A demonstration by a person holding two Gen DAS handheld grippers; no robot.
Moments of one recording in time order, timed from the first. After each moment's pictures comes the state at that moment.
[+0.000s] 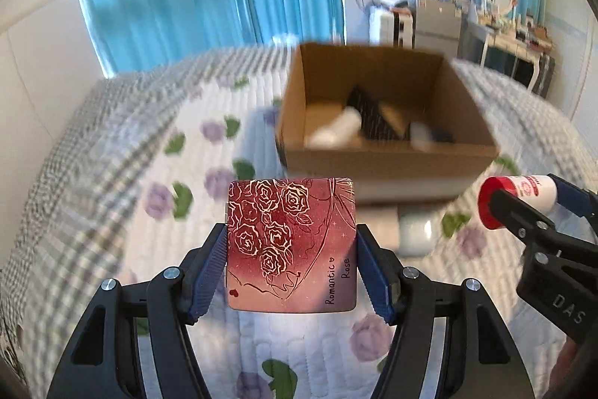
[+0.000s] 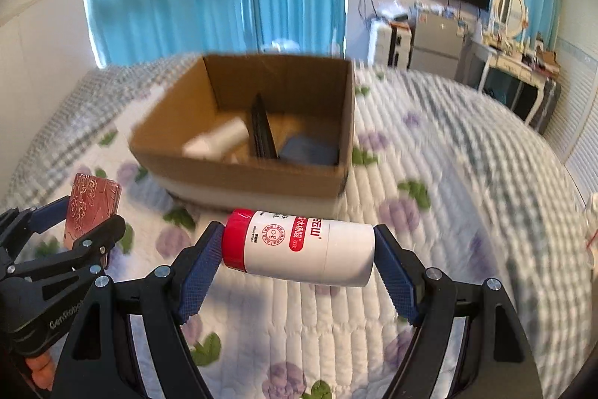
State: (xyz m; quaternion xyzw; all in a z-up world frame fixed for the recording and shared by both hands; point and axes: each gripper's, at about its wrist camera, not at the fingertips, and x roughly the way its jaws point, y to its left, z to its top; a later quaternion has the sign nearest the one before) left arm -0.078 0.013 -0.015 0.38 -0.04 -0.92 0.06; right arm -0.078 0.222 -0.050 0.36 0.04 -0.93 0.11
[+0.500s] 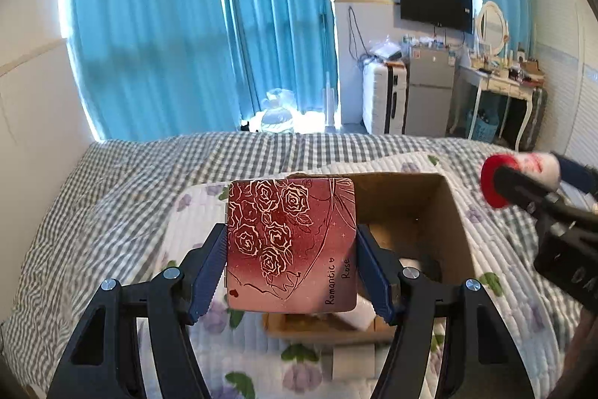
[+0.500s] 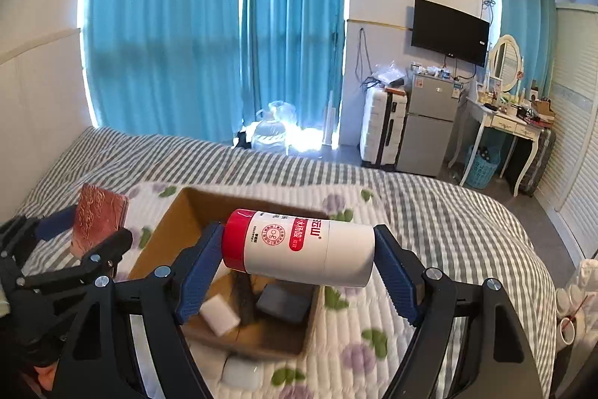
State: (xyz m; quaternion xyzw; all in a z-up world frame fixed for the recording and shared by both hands) left arm -0.187 0.024 0.053 0.31 -0.04 -0.95 0.04; right arm -0.175 0.222 0.054 0.26 0.05 -0.96 0.11
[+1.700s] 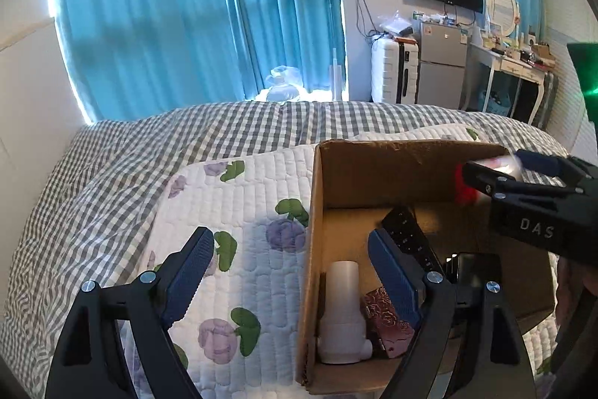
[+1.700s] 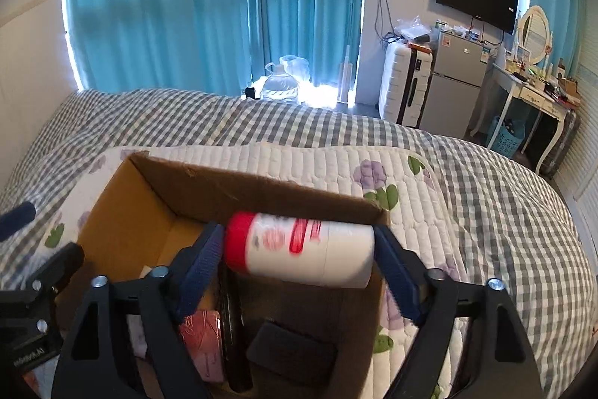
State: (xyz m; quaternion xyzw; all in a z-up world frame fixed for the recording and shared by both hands) left arm -0.227 -0.015 -0.001 0.34 -0.05 -0.94 0.05; right arm -0.288 0.190 -0.036 0.34 0.06 -0.93 0.13
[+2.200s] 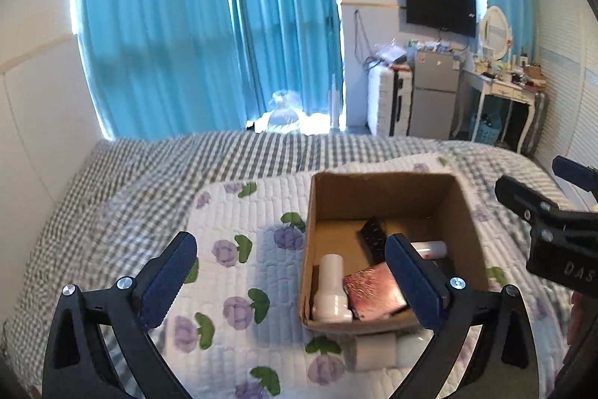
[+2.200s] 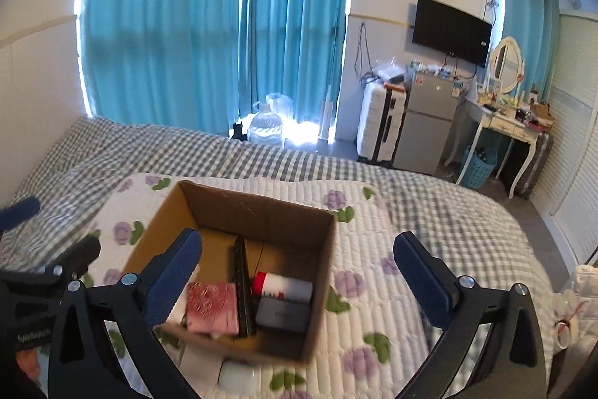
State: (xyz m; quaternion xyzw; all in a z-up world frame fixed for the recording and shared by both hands) left arm -0.141 -0.007 0.076 0.29 -0.04 -0.95 0.05; right arm -0.167 0.210 0.052 0.27 0.07 -0.95 0.10
